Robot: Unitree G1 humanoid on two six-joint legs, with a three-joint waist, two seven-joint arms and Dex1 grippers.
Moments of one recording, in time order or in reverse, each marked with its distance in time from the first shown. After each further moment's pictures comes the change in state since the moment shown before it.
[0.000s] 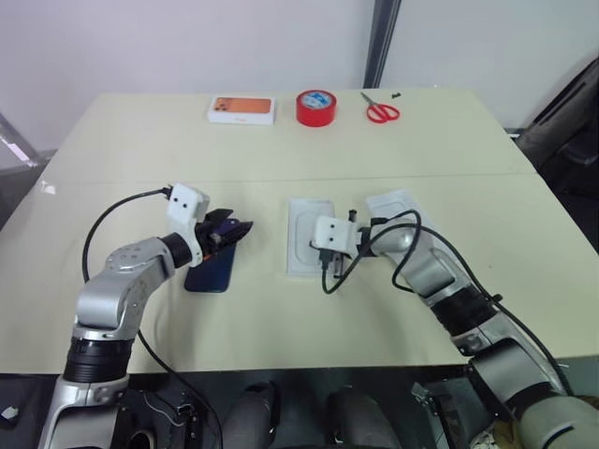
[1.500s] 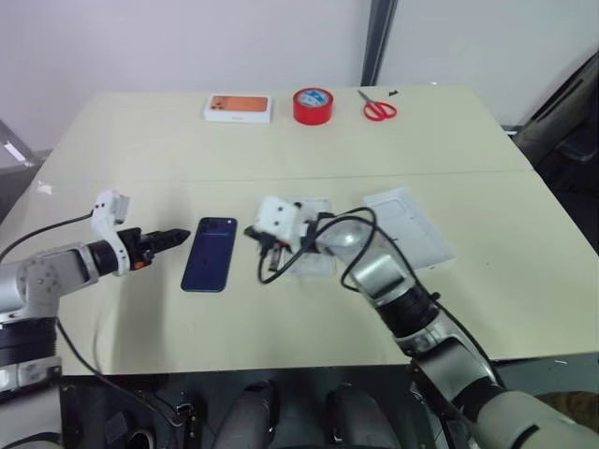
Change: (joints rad) left arm -0.045 0.279 0.246 0.335 -0.236 0.470 -0.152; right arm -0.077 0.367 0.032 -0.044 0.070 0.164 -0.118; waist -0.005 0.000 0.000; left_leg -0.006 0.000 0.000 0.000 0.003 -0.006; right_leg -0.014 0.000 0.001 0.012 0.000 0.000
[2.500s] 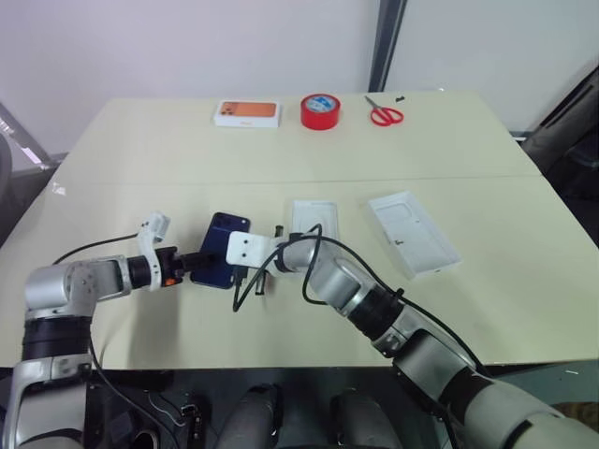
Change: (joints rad) left arm -0.046 -0.158 -0.119 0.023 0.055 0.085 -0.072; right arm -0.062 0.049 0.173 0.196 -0.181 0.082 -0.062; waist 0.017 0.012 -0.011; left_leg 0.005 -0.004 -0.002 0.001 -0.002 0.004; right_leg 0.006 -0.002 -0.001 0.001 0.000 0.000
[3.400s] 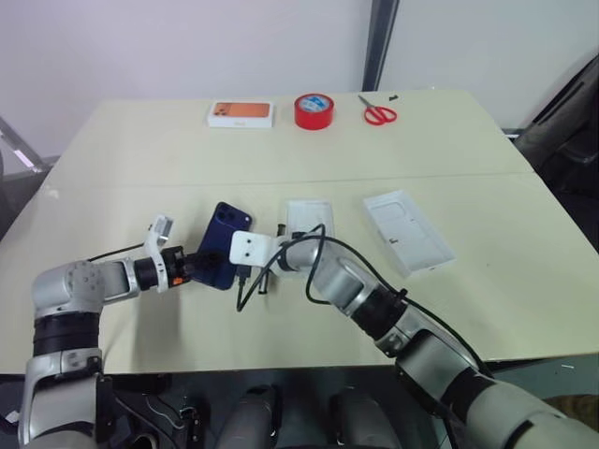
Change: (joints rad) left arm -0.025 -0.037 0.085 0.109 -0.065 0.078 0.009; right arm 0.012 -0.024 -0.030 -0.001 0.008 -0.030 -0.004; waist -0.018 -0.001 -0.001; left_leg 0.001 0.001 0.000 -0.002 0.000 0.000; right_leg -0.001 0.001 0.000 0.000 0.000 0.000
